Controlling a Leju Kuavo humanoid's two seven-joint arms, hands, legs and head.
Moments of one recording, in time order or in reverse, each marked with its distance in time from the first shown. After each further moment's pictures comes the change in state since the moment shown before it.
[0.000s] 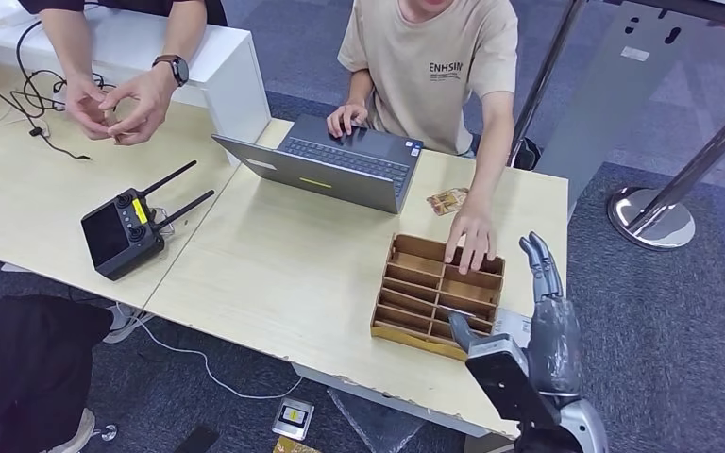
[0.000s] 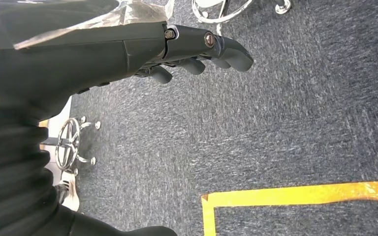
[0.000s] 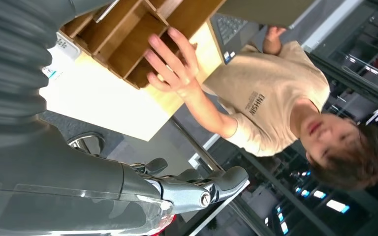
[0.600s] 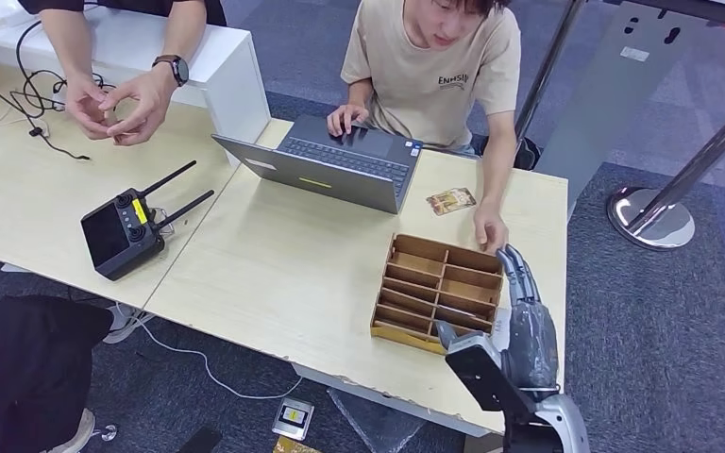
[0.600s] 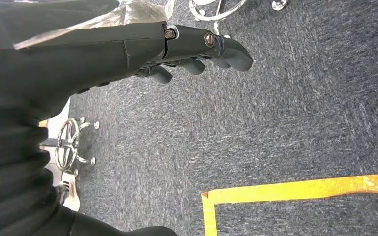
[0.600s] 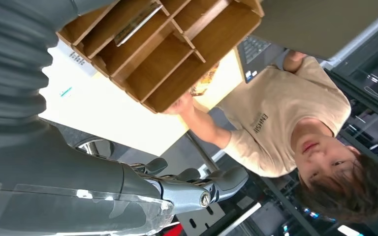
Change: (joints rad) left arm 0.000 -0.007 -0.001 0.000 -0.010 -0.009 0.000; right arm -0.043 -0.006 0.050 0.160 -0.040 -0.034 -0.034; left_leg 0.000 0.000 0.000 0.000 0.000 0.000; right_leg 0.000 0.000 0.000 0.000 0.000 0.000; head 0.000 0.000
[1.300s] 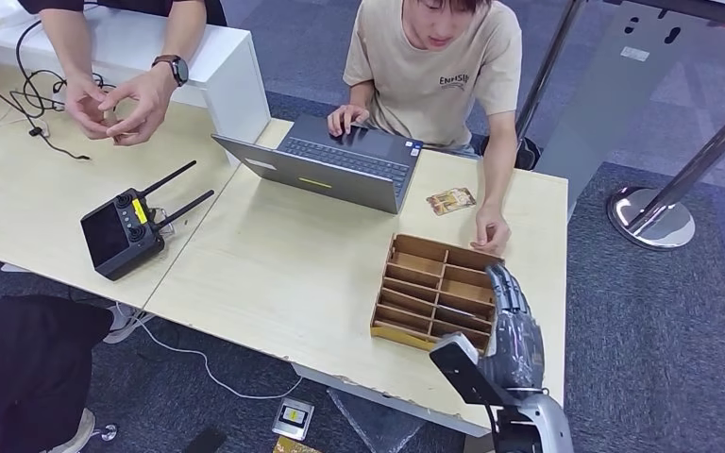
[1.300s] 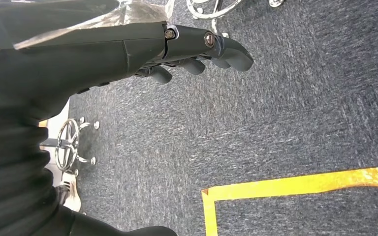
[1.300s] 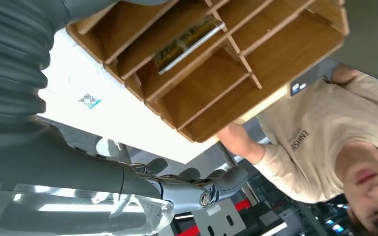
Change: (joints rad) left arm 0.000 -0.012 -0.001 0.000 -0.010 -0.003 0.006; right arm -0.030 0.029 0.021 0.242 0.033 -0.052 -0.015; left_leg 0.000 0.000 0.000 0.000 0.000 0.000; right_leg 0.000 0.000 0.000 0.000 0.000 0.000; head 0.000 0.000
